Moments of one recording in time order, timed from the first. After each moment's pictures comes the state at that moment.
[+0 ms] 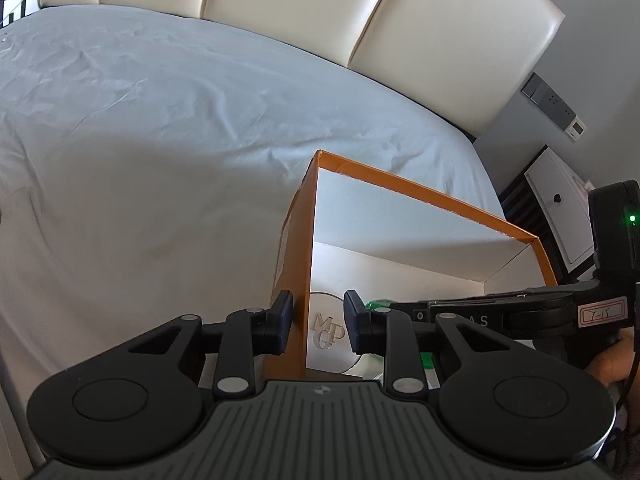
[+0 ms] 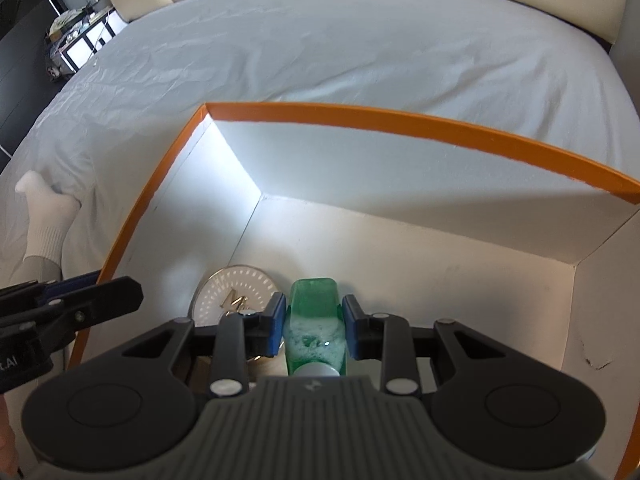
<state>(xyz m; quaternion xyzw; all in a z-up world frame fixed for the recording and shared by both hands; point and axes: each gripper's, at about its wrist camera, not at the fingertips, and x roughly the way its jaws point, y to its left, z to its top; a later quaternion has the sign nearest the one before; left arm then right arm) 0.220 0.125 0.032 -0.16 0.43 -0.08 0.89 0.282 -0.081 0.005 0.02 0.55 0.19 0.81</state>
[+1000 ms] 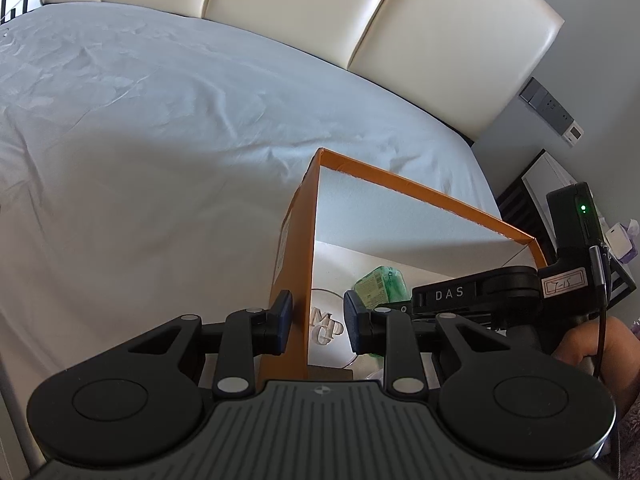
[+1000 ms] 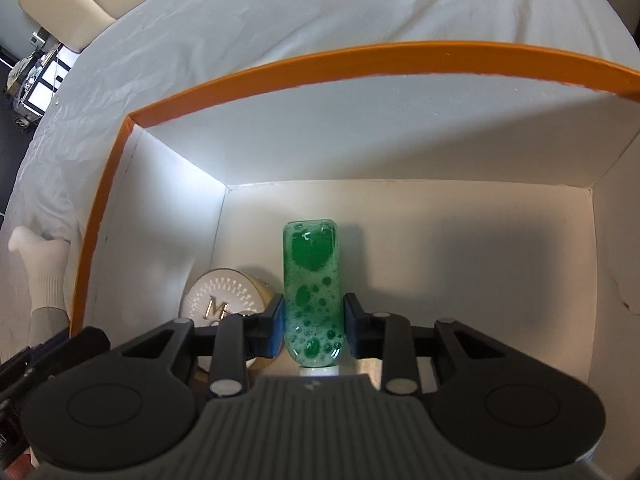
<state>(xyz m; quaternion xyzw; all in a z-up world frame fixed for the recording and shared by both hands) 0.218 0.127 0.030 -0.16 0.43 -0.09 0.89 0.300 -0.102 -0.022 0.12 0.60 0.14 0.78</state>
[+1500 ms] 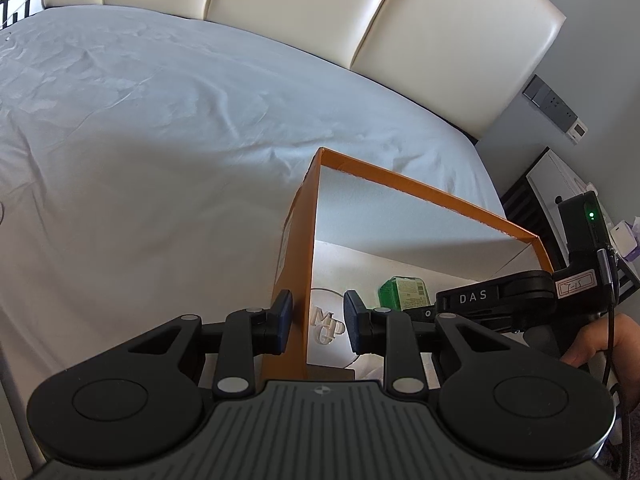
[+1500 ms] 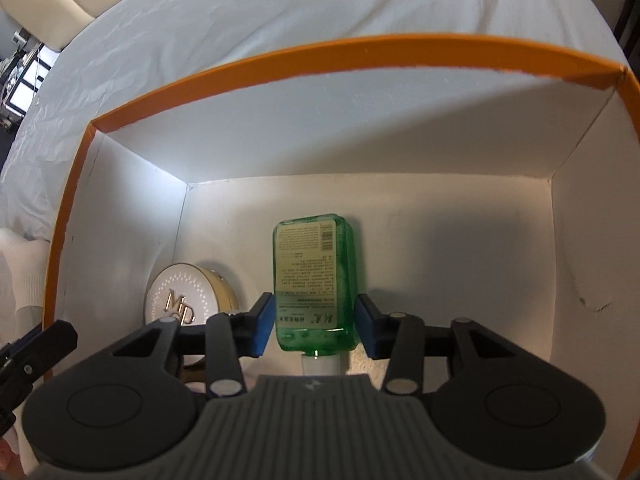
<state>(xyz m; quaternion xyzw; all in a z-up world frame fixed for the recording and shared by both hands) 0.218 0.122 0.030 -0.15 0.43 -0.08 0.89 0.297 -0.125 -0.018 0.12 0.61 0.12 0.77</state>
